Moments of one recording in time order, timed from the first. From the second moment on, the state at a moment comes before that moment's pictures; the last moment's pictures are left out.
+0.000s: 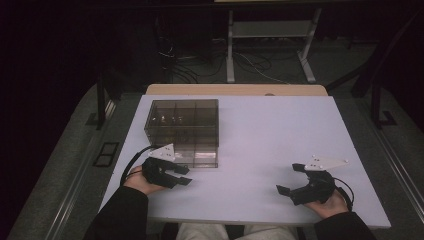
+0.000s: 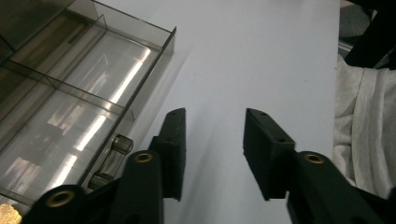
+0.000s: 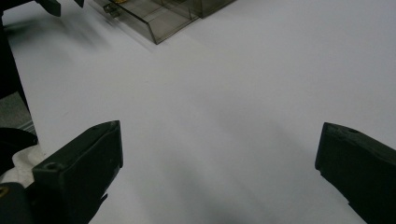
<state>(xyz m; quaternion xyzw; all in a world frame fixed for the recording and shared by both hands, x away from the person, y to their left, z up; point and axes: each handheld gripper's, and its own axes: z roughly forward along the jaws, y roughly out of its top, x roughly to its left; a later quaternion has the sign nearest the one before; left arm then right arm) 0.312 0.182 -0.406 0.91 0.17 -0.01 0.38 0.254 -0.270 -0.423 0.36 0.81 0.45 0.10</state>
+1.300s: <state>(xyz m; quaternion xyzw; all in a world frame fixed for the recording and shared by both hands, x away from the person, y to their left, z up) 0.343 0.179 -0.430 0.94 0.20 0.01 0.29 0.254 -0.272 -0.423 0.36 0.81 0.45 0.10</state>
